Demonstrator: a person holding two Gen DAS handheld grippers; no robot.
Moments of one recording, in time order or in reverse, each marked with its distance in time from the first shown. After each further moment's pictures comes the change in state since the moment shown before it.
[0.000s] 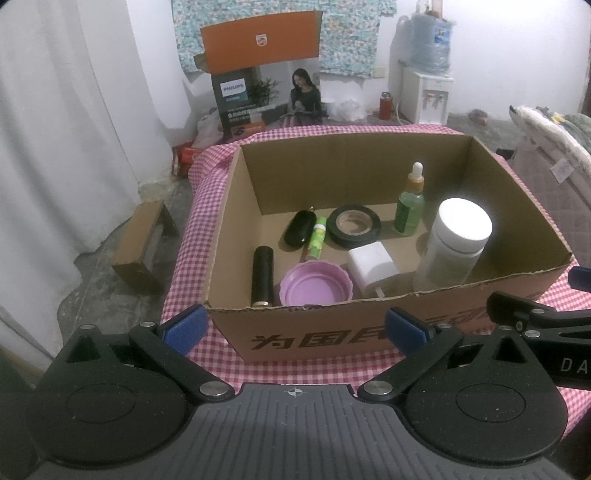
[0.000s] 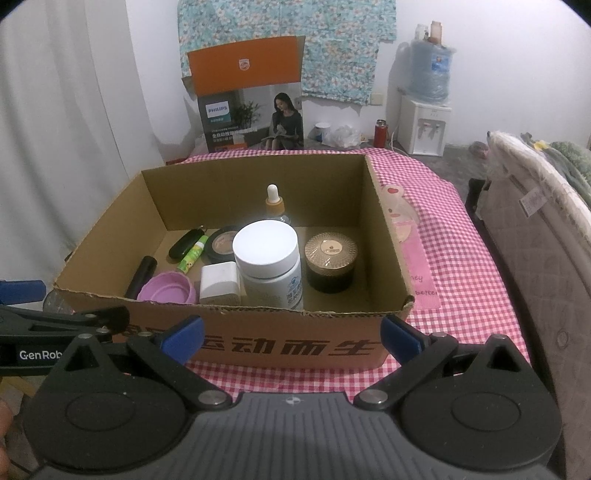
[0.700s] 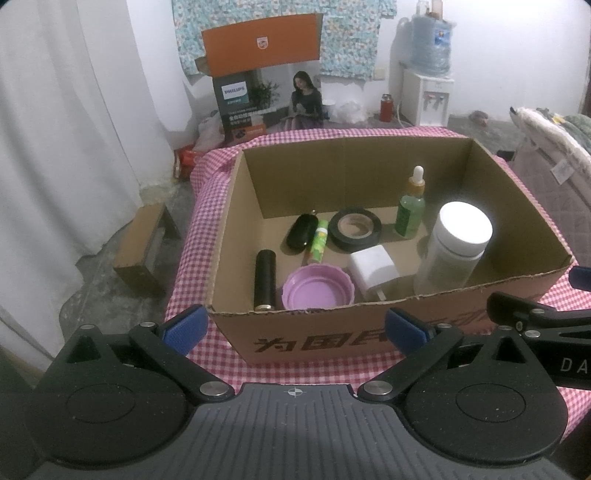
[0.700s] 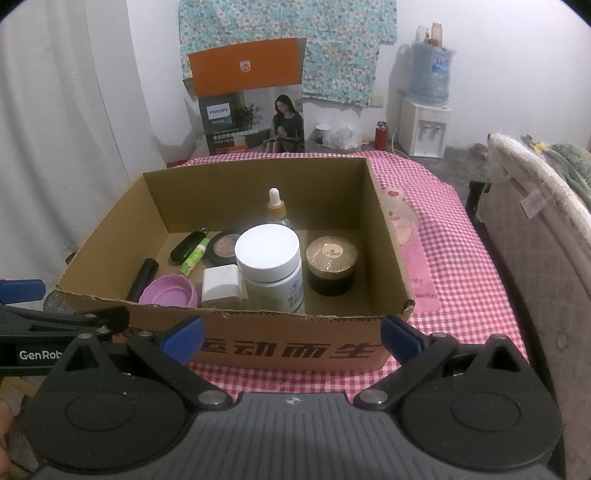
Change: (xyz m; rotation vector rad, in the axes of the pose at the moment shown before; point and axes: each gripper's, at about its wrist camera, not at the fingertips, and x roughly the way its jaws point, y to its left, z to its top) left arm -0.004 0.001 0.003 0.005 -0.004 0.001; right arm -0.001 0.004 0.001 0.001 -0.005 -0.002
